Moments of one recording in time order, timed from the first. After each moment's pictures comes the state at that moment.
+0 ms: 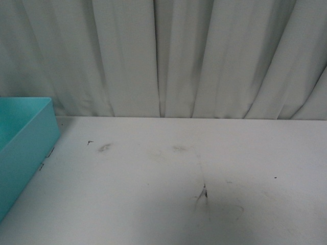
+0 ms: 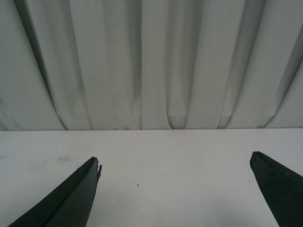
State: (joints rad) left arm 0.40 1.78 1.30 -0.31 0.17 0.60; right arm 0.00 0.00 0.01 0.00 0.00 -0.01
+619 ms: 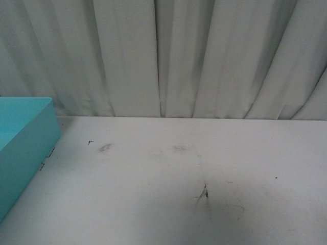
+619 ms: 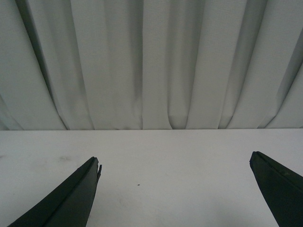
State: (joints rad) left arm 0.21 1.18 0.36 0.80 0.20 0.02; right arm 0.00 0.00 0.01 0.00 0.00 -0.01
